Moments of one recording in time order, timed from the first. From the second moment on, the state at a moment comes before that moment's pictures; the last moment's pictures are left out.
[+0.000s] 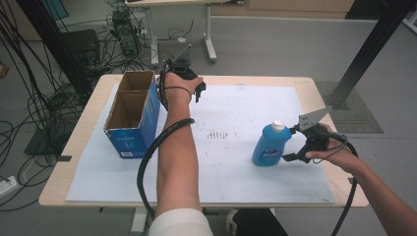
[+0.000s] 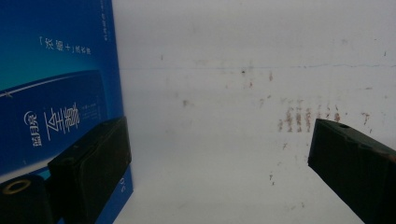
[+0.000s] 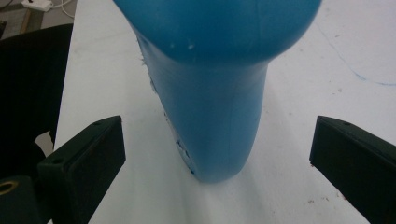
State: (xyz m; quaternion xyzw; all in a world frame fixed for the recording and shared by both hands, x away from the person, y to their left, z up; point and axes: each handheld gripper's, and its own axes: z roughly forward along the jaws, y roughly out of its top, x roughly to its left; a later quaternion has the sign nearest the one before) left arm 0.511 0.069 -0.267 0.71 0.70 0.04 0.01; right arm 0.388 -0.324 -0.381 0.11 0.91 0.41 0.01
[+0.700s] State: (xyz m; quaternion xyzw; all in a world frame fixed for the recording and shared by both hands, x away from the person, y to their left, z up) left arm 0.513 0.067 -0.270 0.71 0.70 0.04 0.01; right arm 0.389 -0.306 -0.401 0.10 0.88 0.47 0.00
